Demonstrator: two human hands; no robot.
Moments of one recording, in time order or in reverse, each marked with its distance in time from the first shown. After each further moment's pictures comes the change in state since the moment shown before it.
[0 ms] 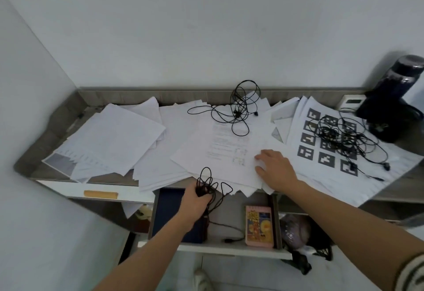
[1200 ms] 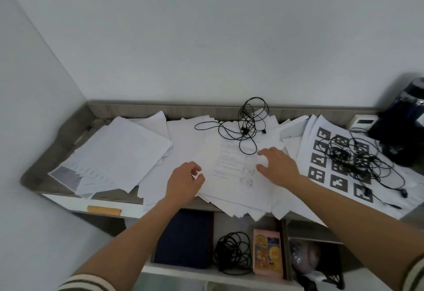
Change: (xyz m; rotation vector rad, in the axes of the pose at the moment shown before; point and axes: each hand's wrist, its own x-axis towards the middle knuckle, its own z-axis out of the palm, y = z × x) left_hand 0.052 0.059 -0.053 0.507 0.206 0.454; right_hand 0.047 -0.024 -0.043 0.035 0.036 0.011
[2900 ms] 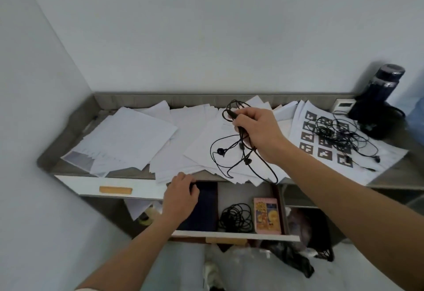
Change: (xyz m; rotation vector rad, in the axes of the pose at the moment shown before) left_hand -0.101 -0.055 0.001 0.200 0.070 0.161; right_hand -0.116 -0.149 -0.090 1.225 0.129 -0.028
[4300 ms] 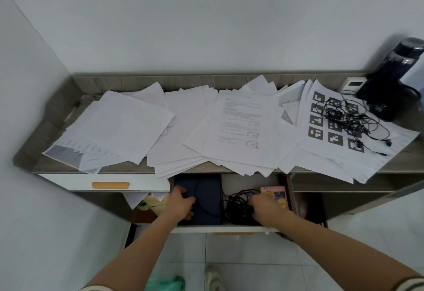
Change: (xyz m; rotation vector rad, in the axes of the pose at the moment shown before) left_hand 0.004 -0.054 0.037 -0.574 -0.432 -0.734; right_hand -0.048 0.243 -0.017 -1.341 -0.572 0.370
